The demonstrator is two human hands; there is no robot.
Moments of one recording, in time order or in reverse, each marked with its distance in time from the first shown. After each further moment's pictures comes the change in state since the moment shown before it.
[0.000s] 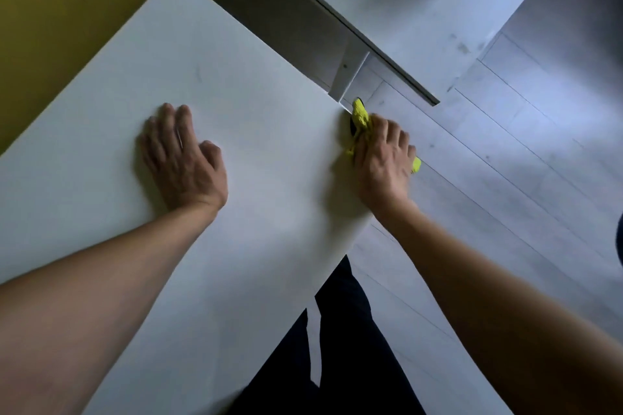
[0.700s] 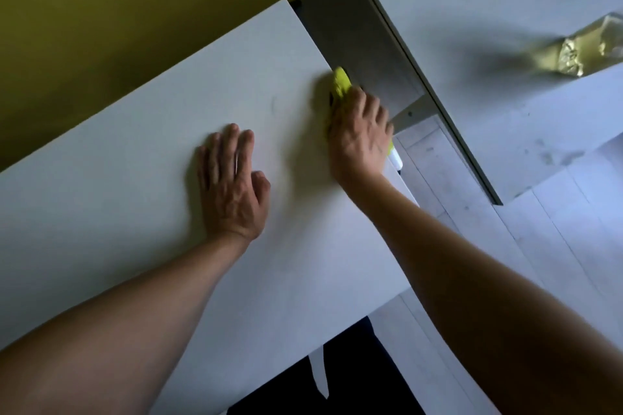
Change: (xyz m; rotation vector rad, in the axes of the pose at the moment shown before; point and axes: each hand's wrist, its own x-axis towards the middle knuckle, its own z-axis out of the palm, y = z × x) left_hand 0.002 0.002 -0.005 -0.006 -0.047 -0.016; right_hand 0.100 -0.151 0.031 -0.009 -0.139 -0.258
